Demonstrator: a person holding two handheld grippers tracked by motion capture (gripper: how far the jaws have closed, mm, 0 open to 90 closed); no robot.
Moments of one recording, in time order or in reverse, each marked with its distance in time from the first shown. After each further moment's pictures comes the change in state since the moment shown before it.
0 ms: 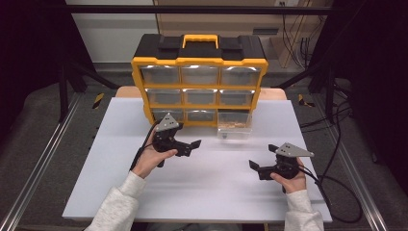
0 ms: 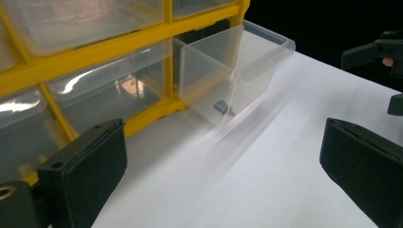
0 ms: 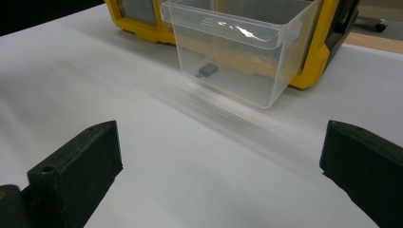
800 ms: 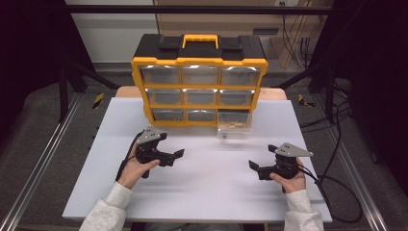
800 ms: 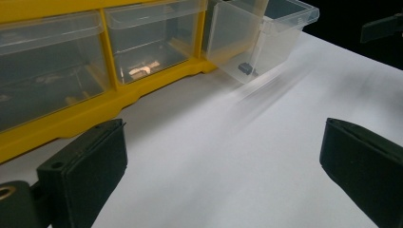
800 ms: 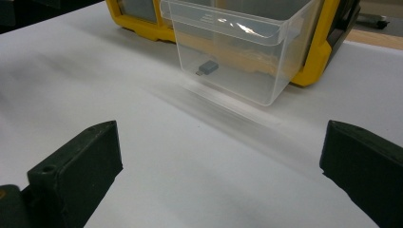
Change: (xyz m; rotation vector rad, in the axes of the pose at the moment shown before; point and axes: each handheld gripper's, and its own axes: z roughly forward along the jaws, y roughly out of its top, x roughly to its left) left arm 0.018 -0.047 -0.033 -0.003 0.043 -0.046; right arm 0.000 0.000 0.001 0.010 0.001 0.006
